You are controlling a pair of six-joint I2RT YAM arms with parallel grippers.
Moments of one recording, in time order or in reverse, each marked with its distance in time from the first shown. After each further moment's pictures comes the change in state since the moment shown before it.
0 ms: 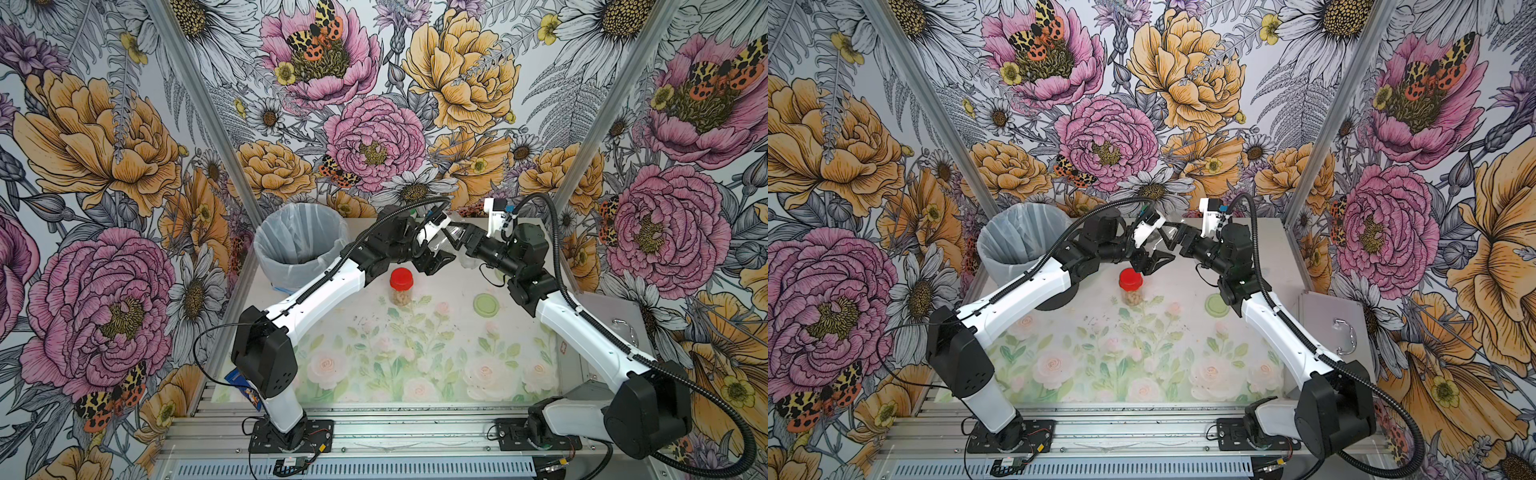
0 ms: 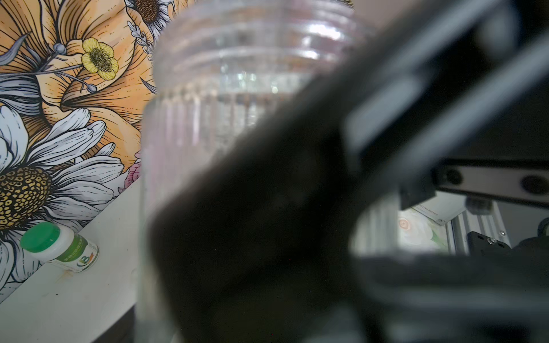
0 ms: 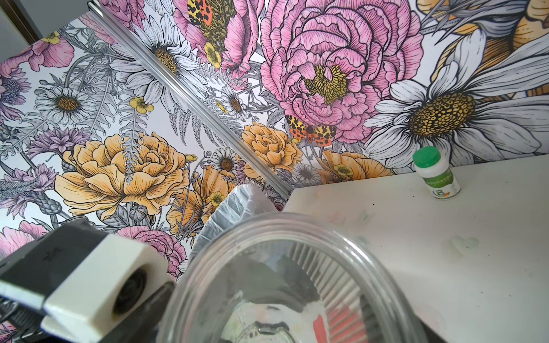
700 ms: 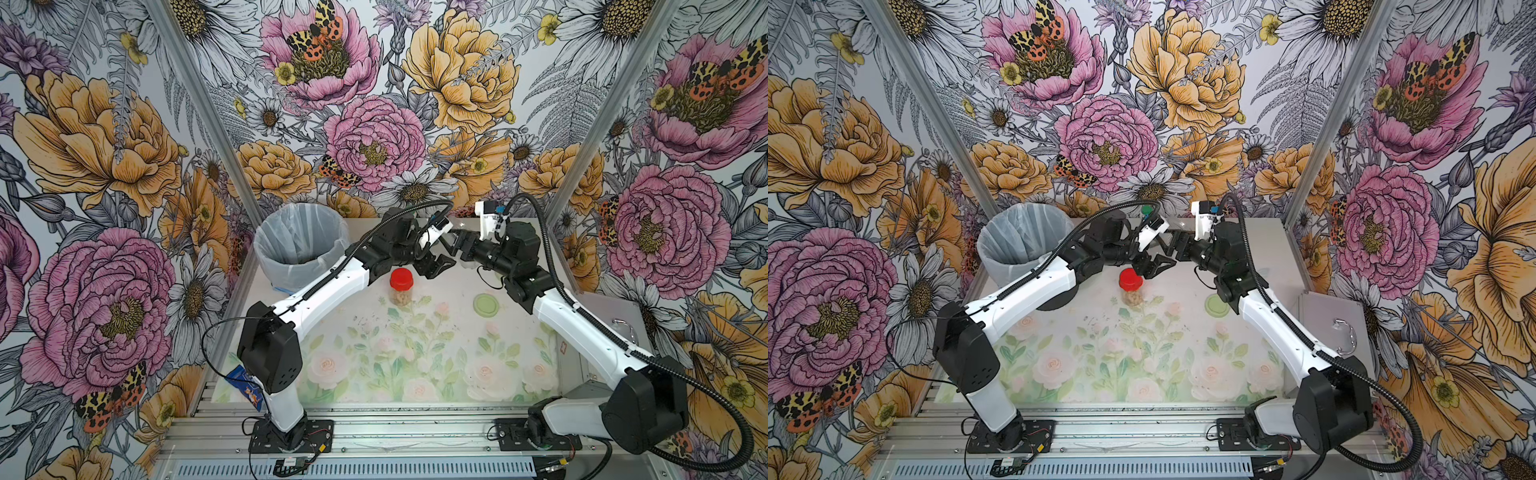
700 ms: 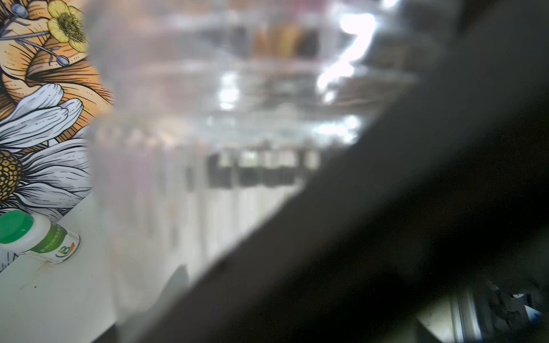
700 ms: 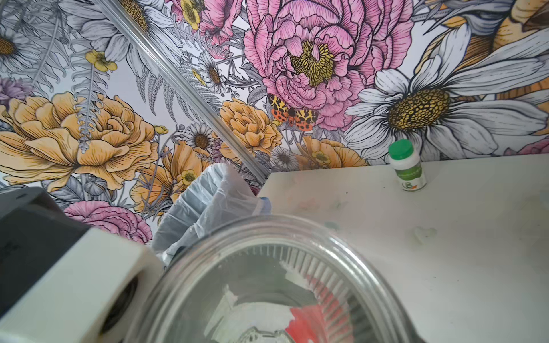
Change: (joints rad) left arm 0.000 0.050 0.026 -0.060 0.023 0.019; right arm 0.010 0.017 0.049 -0.177 0.055 -0.201
